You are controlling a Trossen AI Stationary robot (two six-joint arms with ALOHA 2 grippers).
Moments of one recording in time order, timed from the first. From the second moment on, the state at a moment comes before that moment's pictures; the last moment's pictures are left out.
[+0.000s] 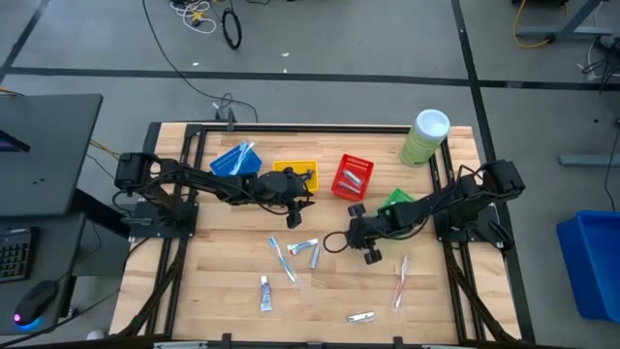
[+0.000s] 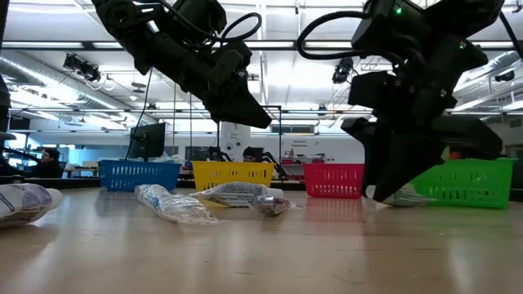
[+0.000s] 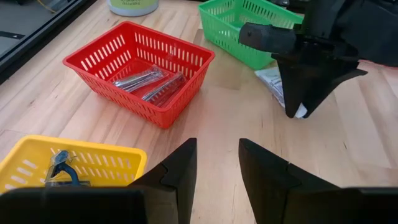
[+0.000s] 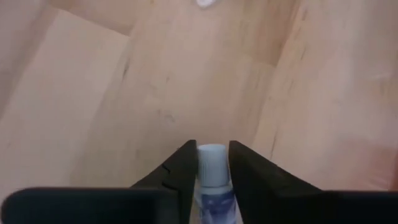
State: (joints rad) left arm 0.07 1.60 0.79 0.31 -0.10 -0.09; right arm 0.21 1.62 0.74 -0.20 0.11 -0.20
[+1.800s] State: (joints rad) left arm 0.07 1.60 0.79 0.31 -0.10 -0.12; right arm 0.11 1.23 0.55 -0.61 0.36 0.82
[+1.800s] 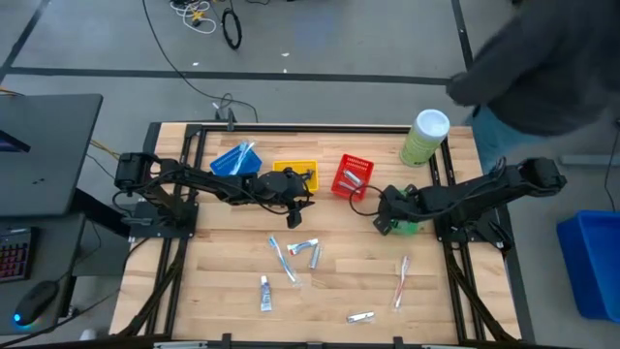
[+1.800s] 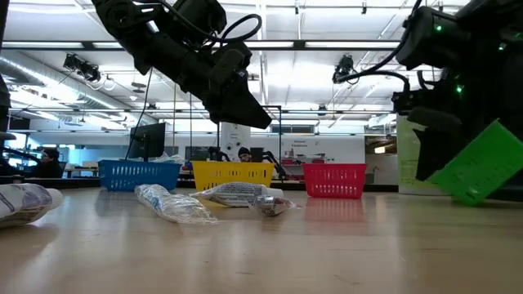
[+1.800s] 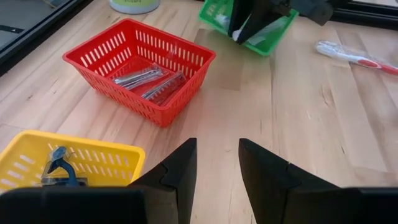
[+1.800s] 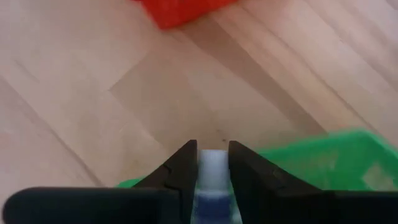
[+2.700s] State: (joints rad) left arm 0.07 1.60 0.79 0.31 -0.10 -0.12; right arm 0.12 1.23 0.88 -1.22 -0.05 0.80
